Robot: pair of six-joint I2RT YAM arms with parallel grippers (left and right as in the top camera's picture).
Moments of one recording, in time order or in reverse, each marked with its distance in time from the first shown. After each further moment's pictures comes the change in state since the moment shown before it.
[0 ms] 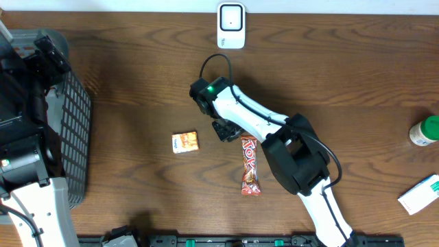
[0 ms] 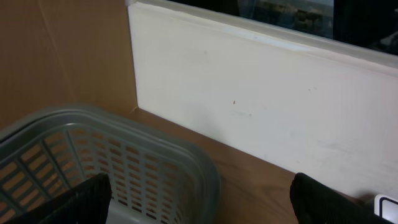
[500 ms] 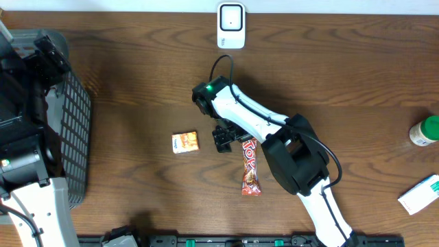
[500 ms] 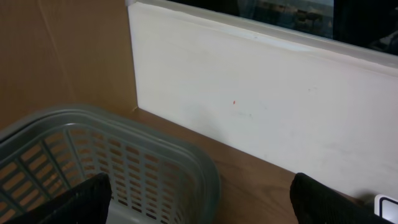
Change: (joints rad) left arm 0.000 0.000 0.000 0.000 0.000 0.000; right arm 0.006 0.003 0.025 -0.184 -0.096 0.242
